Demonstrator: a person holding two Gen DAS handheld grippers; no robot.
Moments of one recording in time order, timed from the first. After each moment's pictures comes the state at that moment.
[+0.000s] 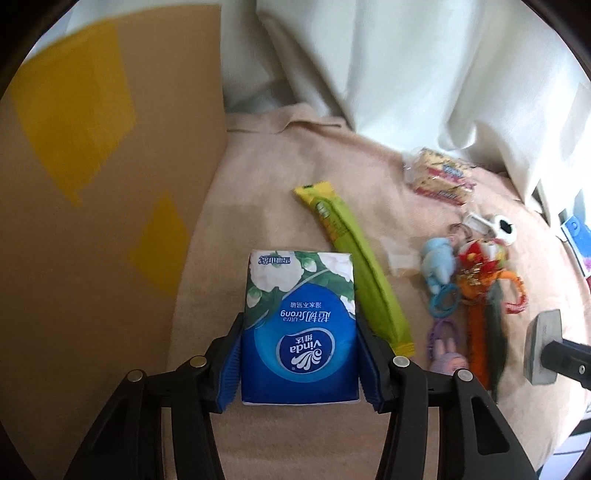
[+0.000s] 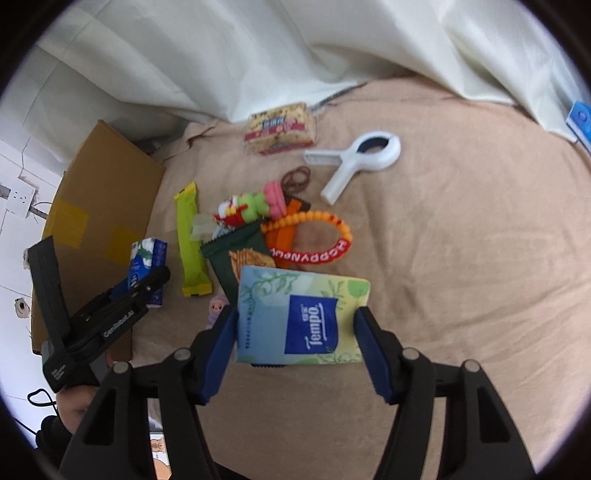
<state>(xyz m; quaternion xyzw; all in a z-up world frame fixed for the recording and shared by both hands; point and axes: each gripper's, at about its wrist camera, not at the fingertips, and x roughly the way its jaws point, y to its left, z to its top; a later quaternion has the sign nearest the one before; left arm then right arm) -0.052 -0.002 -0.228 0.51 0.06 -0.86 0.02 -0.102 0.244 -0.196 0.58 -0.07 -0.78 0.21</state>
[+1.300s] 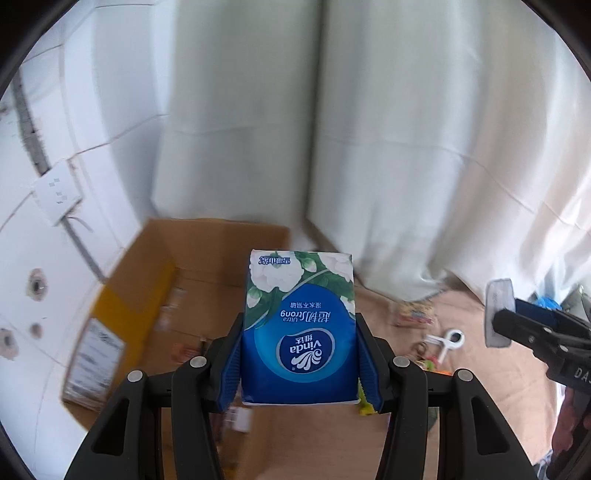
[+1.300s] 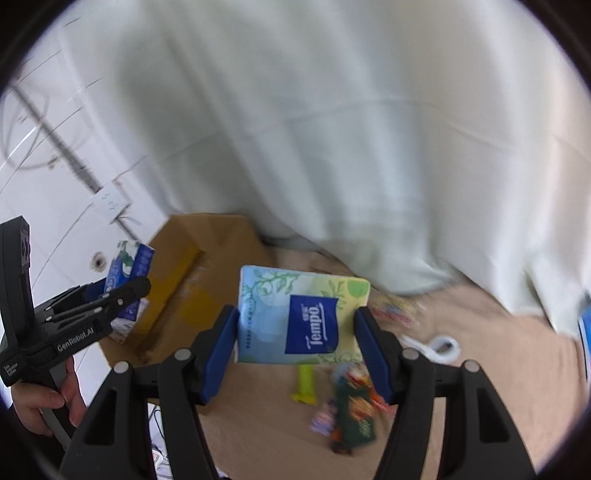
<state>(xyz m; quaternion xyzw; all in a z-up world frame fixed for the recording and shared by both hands) -0.022 -0.067 0.002 0.40 0.05 -0.91 0.09 -0.106 0.147 -0.013 0.41 0.02 -0.83 0.38</state>
